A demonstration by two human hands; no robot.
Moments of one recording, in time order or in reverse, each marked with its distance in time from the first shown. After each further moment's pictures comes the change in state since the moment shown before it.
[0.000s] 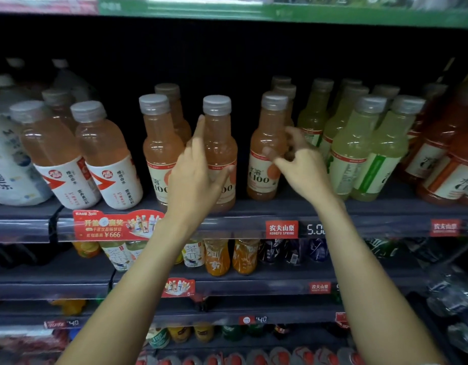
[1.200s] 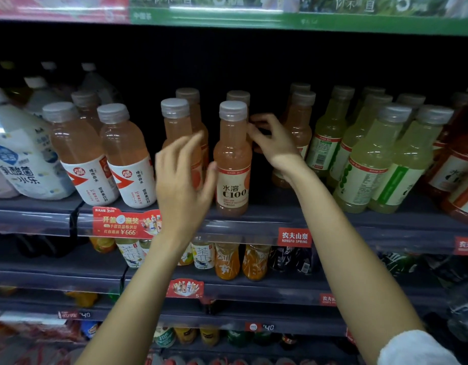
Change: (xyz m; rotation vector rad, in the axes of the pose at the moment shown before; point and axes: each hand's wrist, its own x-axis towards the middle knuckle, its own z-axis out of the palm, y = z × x) left_hand -0.012 -0.022 -0.014 -0.020 0.341 0.039; right_hand 0.052 -0.041 0.046 0.424 -0.177 0.087
